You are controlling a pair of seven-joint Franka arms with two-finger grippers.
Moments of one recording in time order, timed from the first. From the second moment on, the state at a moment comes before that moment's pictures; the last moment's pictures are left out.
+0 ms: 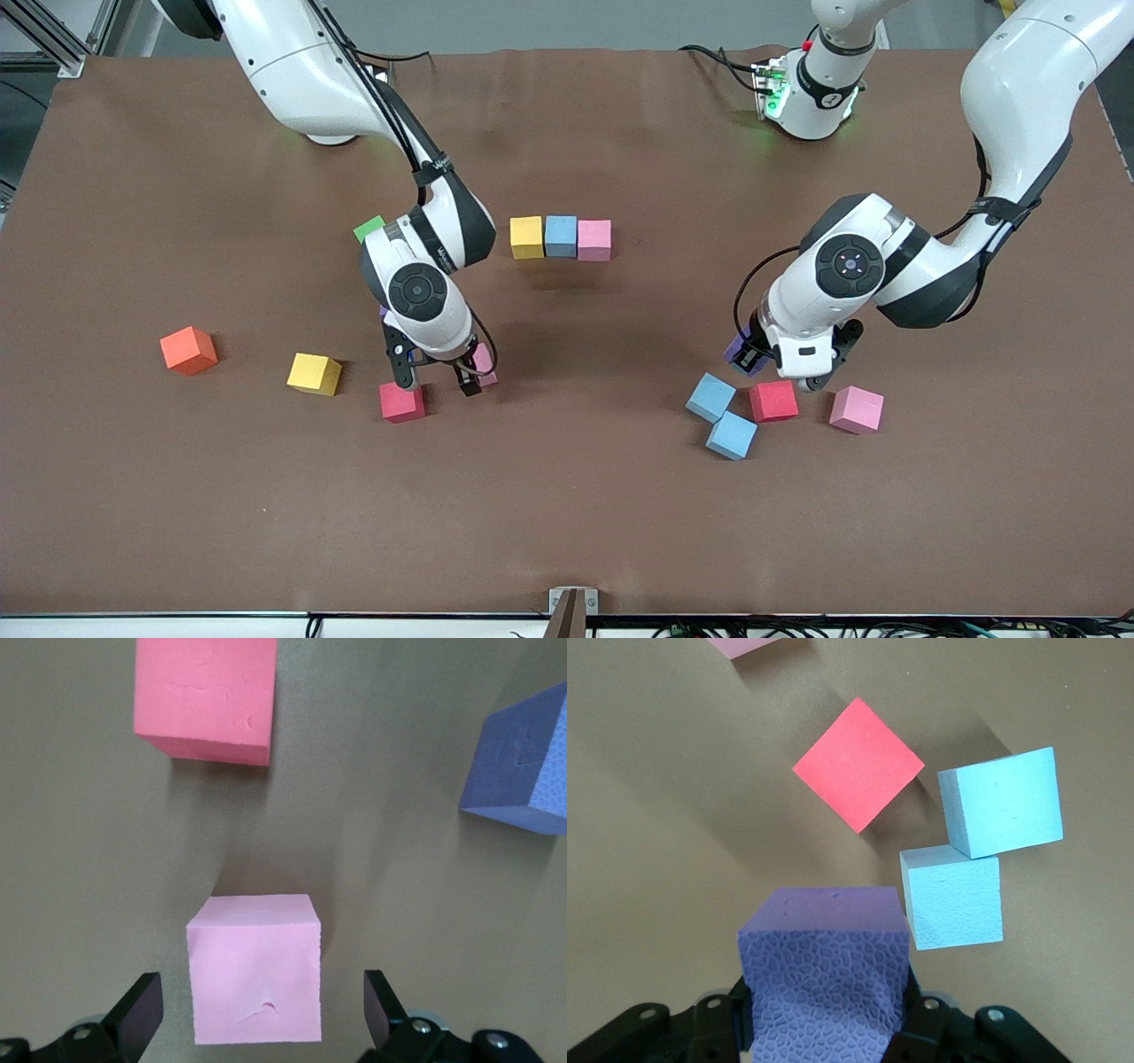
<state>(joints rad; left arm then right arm) 0.55 0.71 -1.10 -1.80 0.67 2.03 -1.65 0.57 0.65 -0.05 -1.62 0.04 2.23 1.76</state>
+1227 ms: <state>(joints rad) 0.55 0.71 -1.10 -1.79 0.67 2.03 -1.65 0.57 0.69 -0.05 -1.61 0.03 2.28 1.63</state>
